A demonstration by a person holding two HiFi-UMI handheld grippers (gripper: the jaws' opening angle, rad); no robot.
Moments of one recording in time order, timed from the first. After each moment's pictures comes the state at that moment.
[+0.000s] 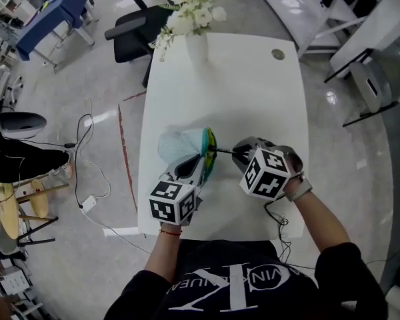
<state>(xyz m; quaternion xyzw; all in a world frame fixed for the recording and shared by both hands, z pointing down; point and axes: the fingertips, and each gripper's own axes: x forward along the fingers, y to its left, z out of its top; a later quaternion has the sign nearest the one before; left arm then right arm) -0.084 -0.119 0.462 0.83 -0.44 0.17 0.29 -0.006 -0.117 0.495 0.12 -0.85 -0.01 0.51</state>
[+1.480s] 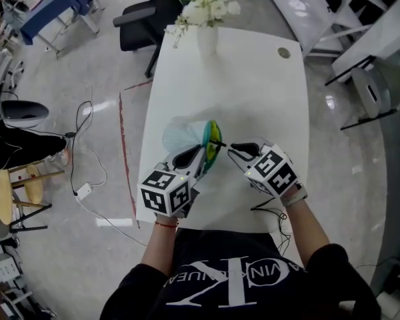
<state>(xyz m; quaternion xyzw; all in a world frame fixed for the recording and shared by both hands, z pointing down) -0.096 -0.107 0.436 0.84 -0.43 0.11 0.32 -0.030 -0.101 0.467 0.20 -0.90 0.15 0.36</state>
